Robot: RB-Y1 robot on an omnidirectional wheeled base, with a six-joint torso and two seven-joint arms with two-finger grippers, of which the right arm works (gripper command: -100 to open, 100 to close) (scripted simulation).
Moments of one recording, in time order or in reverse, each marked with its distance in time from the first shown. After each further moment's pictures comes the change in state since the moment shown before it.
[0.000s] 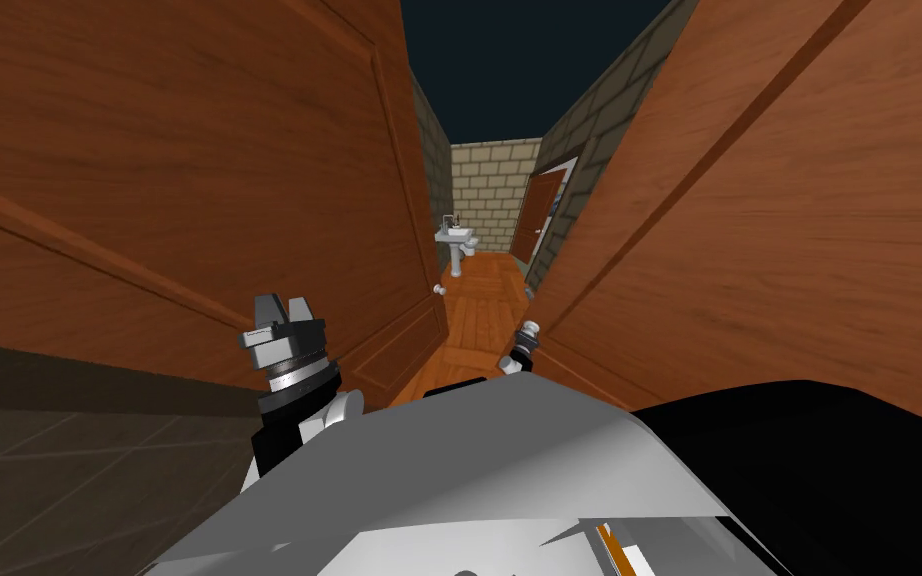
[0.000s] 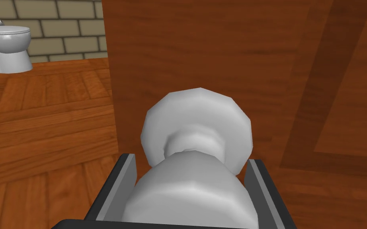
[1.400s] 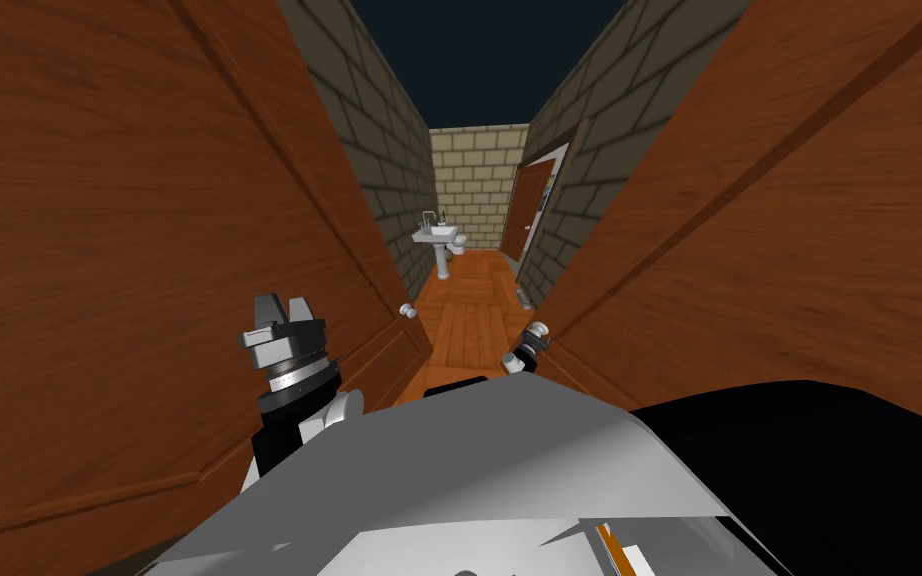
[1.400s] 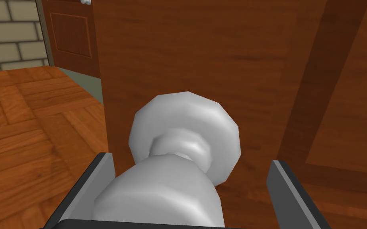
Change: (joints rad) arm -0.013 0.013 -0.080 -0.028 -0.073 -0.068 0.075
